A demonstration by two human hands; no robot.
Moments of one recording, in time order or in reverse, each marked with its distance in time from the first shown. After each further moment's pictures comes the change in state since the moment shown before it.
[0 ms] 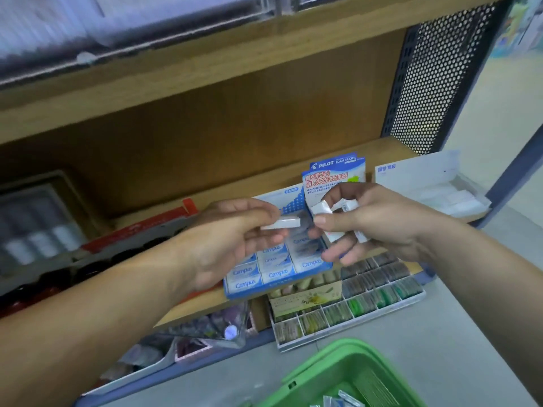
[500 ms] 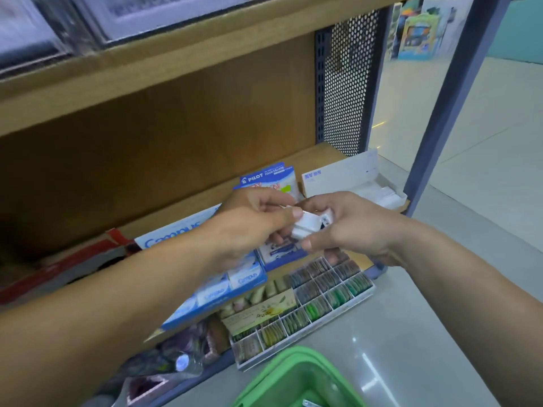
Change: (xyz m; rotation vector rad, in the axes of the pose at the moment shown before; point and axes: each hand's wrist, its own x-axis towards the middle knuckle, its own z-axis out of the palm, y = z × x) left_hand 0.054 -0.009 0.119 0.530 -0.135 0.160; right_hand -0.026 0.042 -0.071 -0.095 0.153 -0.140
